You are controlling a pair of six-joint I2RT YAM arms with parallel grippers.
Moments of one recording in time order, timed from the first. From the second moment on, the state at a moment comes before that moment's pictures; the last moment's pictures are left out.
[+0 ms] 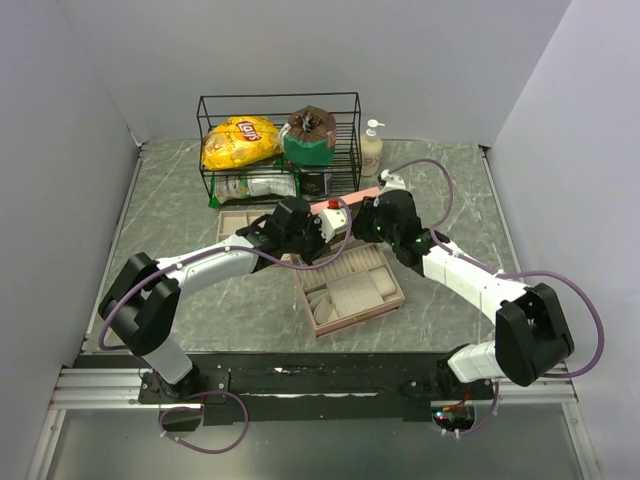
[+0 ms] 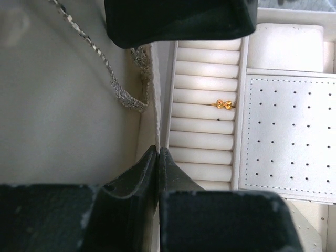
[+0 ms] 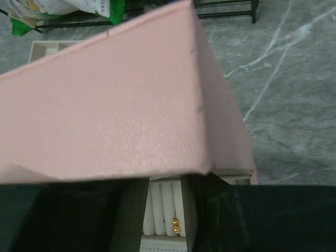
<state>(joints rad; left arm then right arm) -0.75 1.62 1.08 -0.07 0.29 0.27 0.50 1.37 0.88 -0.03 0.04 0.48</state>
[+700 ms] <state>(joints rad) -0.76 1.61 1.08 -0.08 0.31 0.27 0.50 1.36 0.90 -0.06 0.02 0.45</state>
